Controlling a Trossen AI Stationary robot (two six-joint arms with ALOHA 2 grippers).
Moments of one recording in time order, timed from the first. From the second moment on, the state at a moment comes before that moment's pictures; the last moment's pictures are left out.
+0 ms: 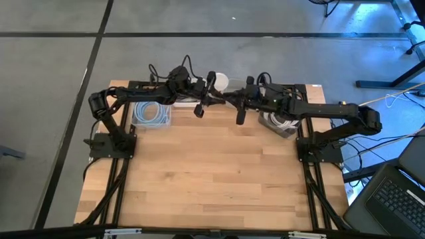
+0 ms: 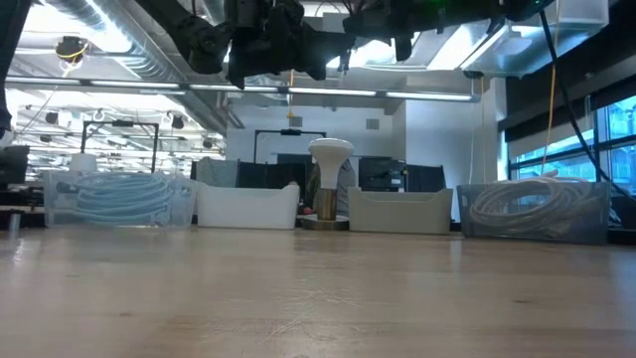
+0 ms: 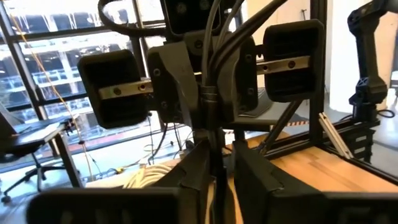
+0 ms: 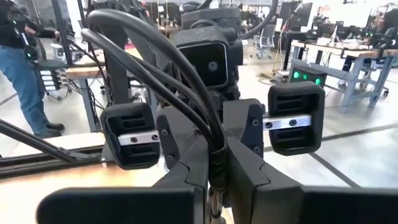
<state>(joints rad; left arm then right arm) 0.50 1.69 1.06 0.75 0.80 0.08 -0.22 1.31 0.93 0.34 0.02 0.02</state>
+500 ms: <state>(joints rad) 0.59 1.59 1.06 0.43 0.82 0.12 -0.19 1.30 1.18 -0.29 0.48 -0.08</state>
